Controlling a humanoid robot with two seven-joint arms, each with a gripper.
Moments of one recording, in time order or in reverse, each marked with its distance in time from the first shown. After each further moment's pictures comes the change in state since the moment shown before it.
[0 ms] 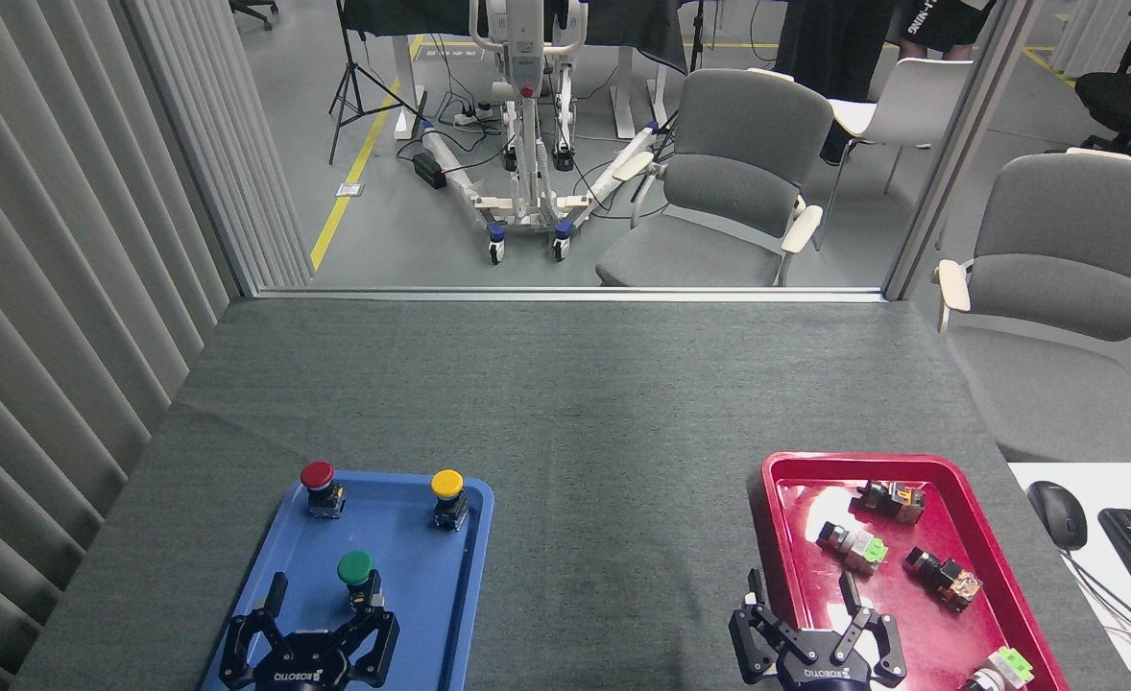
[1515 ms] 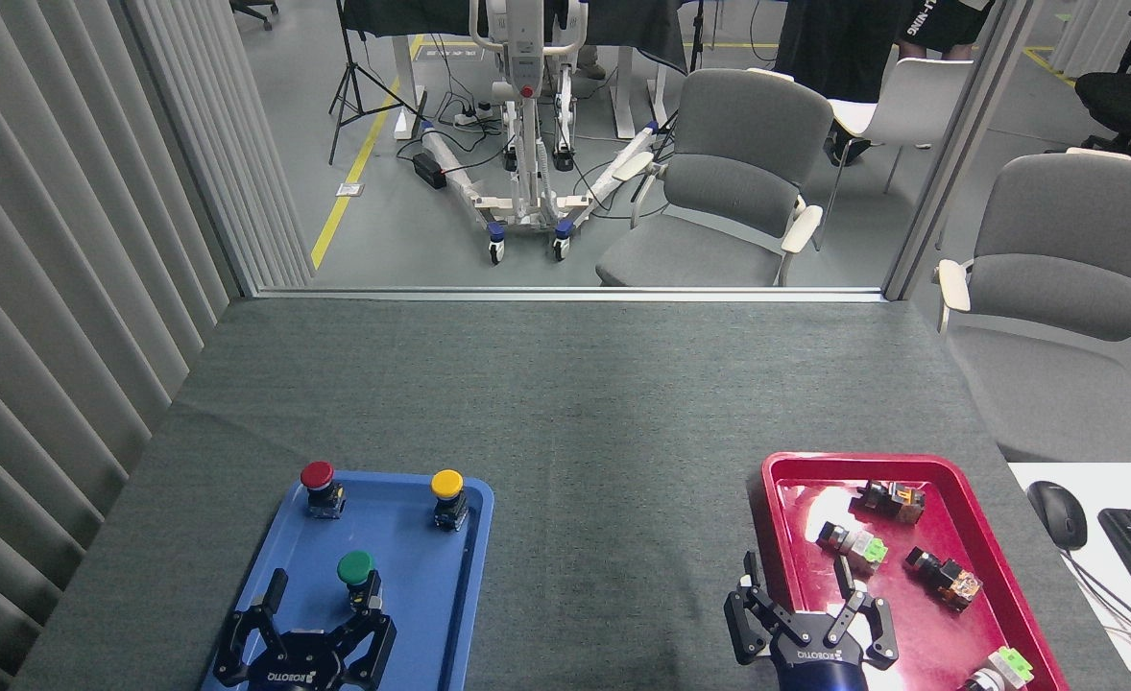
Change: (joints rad) left arm 0.013 0.024 0.011 -0.023 0.018 -0.068 0.009; right arm -0.047 0.017 -0.011 0.043 0.021 0.000 -0.040
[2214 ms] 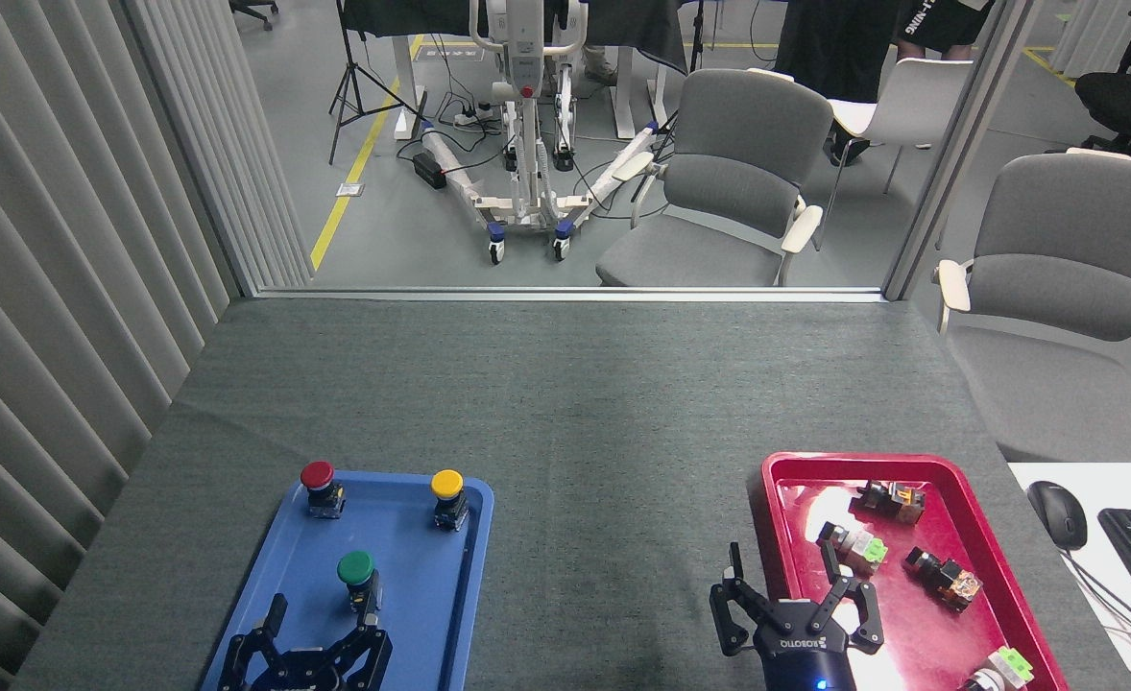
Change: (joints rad) left arm -0.032 0.024 -0.023 0.137 0.070 0.036 0.004; right arm -0.024 0.048 -0.025 0.002 0.138 0.002 -0.001
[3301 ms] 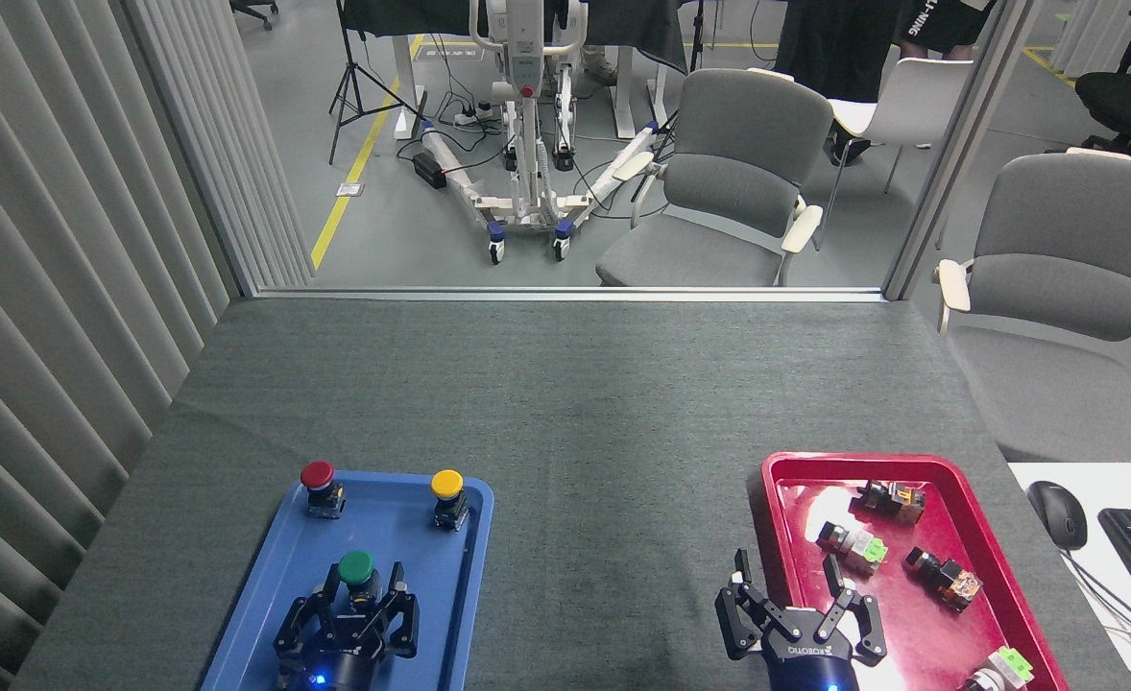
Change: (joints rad) left arm -0.217 -0.014 -0.079 0.343 0.003 0.093 0.073; right arm 0.009 -0.049 0.046 0.016 -0.186 0.005 0.025
